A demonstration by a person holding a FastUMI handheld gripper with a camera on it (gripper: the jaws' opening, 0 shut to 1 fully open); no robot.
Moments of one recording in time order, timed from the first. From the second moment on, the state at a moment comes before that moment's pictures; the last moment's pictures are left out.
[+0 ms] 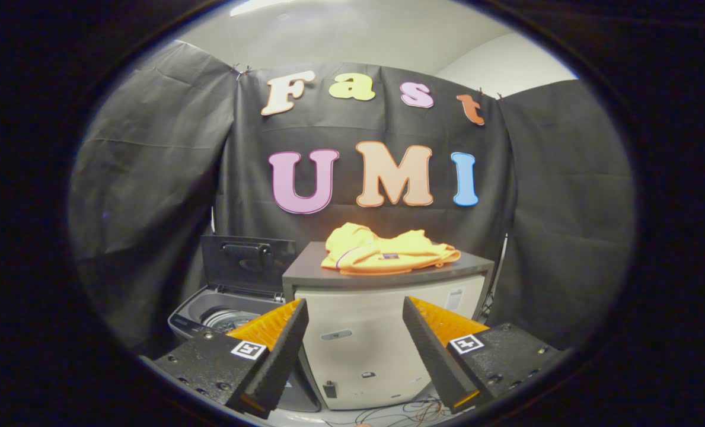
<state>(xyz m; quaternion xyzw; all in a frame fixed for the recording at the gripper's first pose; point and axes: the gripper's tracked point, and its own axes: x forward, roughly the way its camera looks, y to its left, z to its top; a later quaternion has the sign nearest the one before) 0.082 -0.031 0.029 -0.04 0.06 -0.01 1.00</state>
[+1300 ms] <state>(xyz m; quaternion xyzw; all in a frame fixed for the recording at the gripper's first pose) 0.347 -0.080 -0.006 0.00 0.30 0.00 0.95</state>
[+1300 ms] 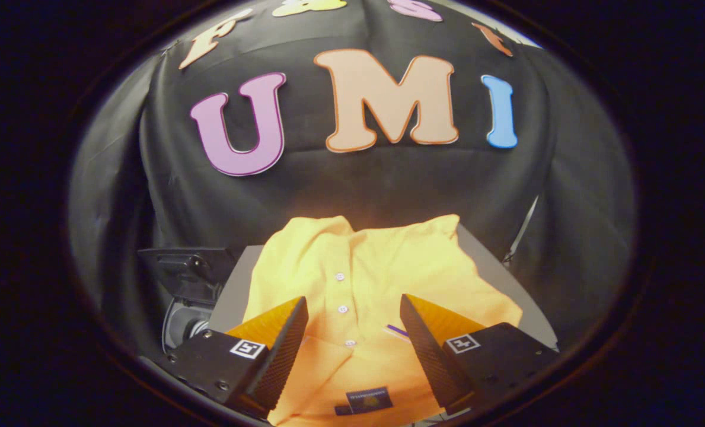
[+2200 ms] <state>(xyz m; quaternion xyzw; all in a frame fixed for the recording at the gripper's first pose) 0.308 -0.073 -0.024 0.13 0.27 0.01 0.95</state>
